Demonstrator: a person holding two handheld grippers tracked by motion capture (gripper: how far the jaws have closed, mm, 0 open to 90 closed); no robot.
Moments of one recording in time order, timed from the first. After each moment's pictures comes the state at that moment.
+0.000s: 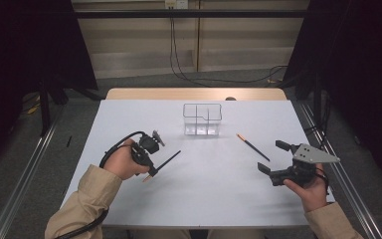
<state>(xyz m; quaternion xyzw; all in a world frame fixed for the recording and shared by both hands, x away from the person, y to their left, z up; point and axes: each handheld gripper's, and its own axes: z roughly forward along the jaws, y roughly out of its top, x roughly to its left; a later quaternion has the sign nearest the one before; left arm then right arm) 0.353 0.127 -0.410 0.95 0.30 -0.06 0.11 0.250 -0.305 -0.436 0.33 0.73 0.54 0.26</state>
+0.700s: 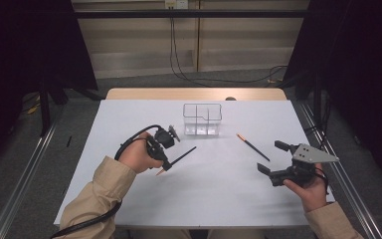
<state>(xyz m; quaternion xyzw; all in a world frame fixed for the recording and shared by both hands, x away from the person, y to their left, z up) 0.360 0.087 -0.397 0.96 0.25 -0.05 0.13 0.251 -0.305 -0.438 0.33 0.73 0.54 0.26</state>
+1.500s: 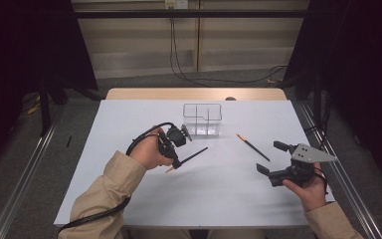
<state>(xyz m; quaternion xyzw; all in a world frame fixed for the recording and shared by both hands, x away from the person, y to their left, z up) 0.362 0.057 -0.392 0.97 0.19 -0.05 0.12 0.253 -0.304 -0.439 0.32 0.74 0.54 0.25</state>
